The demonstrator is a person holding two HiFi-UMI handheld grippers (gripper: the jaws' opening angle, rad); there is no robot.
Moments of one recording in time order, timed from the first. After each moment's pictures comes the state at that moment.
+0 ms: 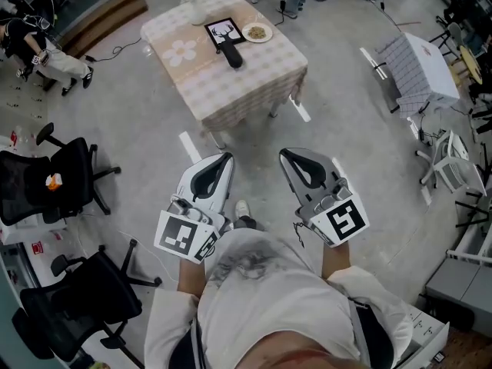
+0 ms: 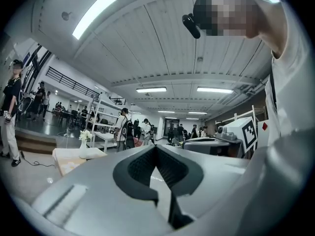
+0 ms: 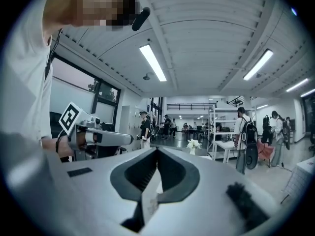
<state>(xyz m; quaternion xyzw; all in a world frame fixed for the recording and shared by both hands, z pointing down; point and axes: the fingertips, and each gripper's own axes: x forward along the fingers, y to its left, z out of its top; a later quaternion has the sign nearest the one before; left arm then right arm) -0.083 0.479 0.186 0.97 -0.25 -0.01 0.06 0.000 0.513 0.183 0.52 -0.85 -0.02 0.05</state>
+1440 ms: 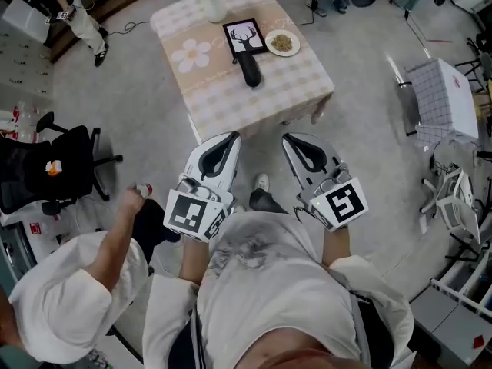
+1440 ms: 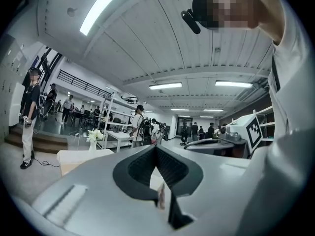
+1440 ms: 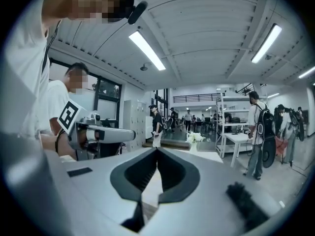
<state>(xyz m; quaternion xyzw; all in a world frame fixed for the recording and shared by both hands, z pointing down) -0.014 0.275 0.217 0.95 -0.32 -0.01 0.07 0.065 0.302 0.222 0.47 -0.88 0.02 0.08</state>
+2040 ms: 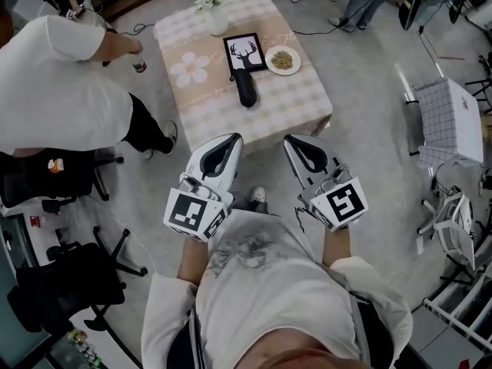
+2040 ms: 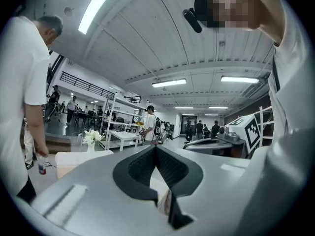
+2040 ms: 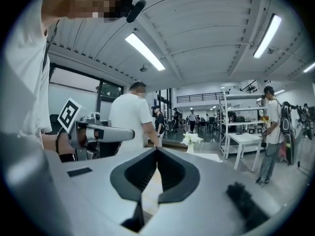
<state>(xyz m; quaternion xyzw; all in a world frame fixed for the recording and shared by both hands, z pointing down) 0.045 0.219 0.218 0.94 -0.34 0.00 0.07 0.127 0.239 0.225 0.44 -0.89 0.02 0.07</state>
